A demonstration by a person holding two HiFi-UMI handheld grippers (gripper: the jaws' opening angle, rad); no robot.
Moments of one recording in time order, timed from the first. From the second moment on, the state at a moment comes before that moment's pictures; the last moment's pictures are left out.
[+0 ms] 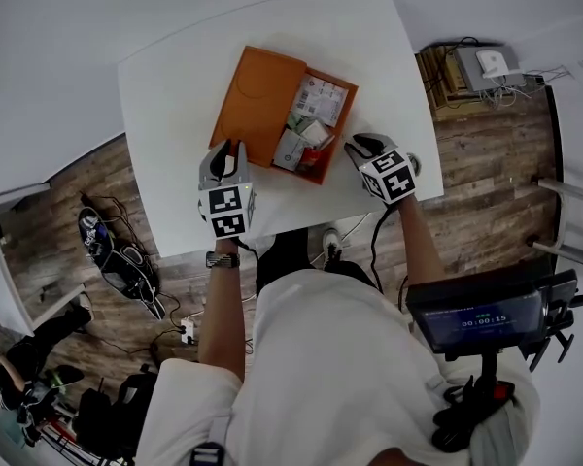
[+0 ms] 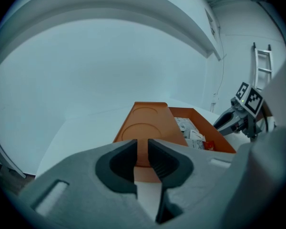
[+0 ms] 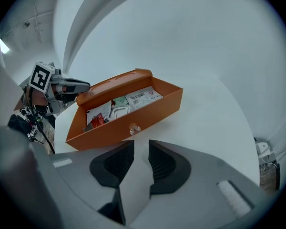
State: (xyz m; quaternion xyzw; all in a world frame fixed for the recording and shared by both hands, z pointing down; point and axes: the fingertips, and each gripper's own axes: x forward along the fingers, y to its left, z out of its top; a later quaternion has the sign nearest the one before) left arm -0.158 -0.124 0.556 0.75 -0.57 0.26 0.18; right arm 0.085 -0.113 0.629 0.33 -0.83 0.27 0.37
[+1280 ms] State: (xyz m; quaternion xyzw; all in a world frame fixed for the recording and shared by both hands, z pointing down) left arm -0.095 0.052 0.309 0.76 -0.64 0.15 -0.02; right arm 0.132 0.006 0.278 0.46 -0.88 0.03 0.14
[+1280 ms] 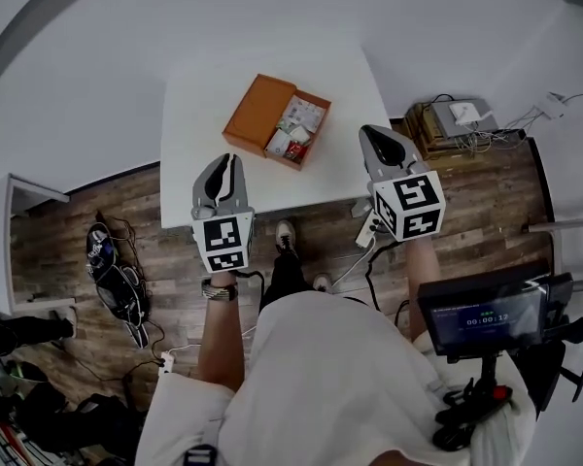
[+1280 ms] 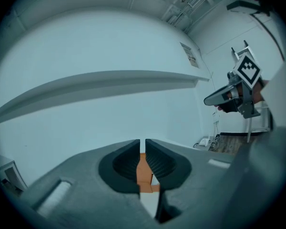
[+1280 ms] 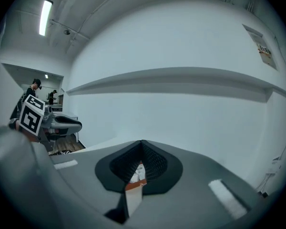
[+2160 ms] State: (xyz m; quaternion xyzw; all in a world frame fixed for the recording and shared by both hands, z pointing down) left arm -0.088 0.094 0.233 0.76 -0.63 0.11 -0.08; right arm 0.103 0.054 0.205 0.44 -0.89 -0.02 0.10
